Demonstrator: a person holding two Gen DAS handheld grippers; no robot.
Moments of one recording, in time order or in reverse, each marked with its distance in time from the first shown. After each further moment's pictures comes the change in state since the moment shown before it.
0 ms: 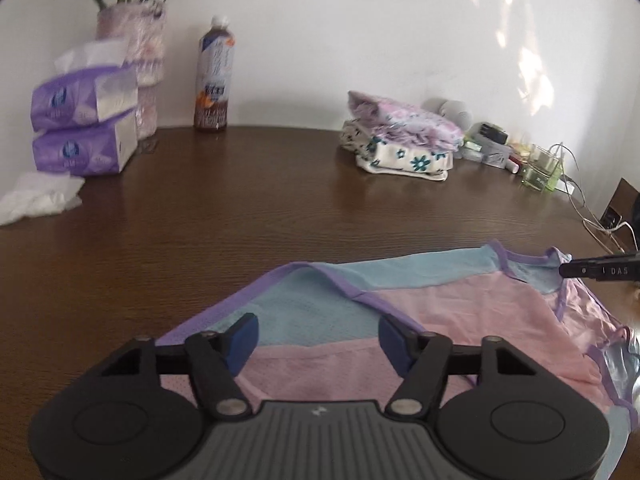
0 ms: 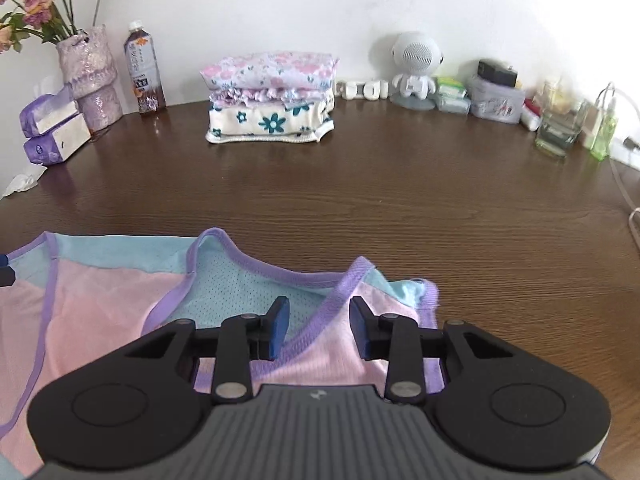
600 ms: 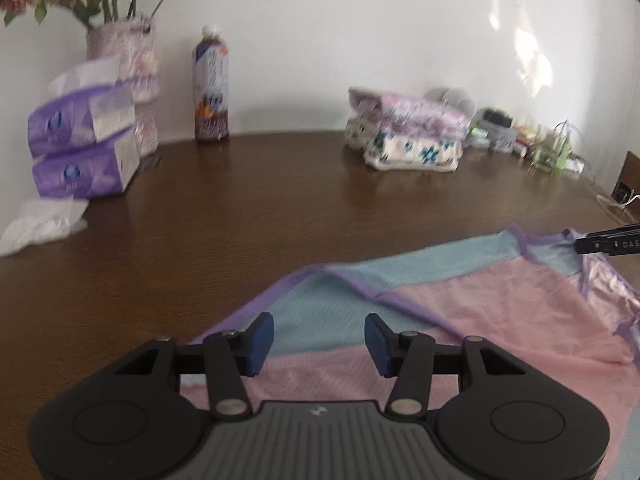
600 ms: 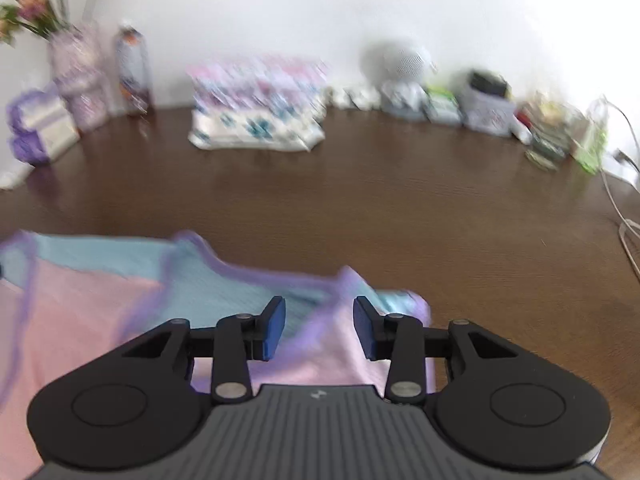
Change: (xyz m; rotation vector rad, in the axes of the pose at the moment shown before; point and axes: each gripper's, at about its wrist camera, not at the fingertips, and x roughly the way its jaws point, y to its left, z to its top) left arm 0.000 -0.009 -0.002 0.126 -0.064 0.070; right arm 0.003 0.002 0.002 -0.039 -0.051 -0.038
